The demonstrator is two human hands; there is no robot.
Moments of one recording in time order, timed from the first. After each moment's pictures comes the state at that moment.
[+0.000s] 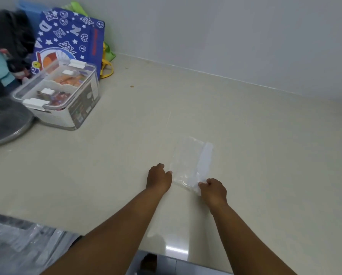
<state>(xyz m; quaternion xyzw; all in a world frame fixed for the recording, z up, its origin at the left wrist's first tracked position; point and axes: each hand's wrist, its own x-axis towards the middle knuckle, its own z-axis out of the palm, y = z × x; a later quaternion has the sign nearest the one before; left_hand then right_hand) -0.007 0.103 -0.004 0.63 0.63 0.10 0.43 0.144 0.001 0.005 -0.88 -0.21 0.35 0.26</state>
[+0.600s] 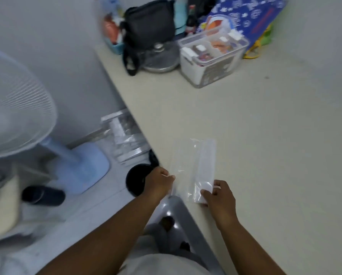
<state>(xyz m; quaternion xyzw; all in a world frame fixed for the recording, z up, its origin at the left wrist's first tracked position) -0.173 -0.048 0.003 0.19 0.81 0.32 0.46 0.021 -0.021 0.002 -0.68 -0.50 0.49 0.19</state>
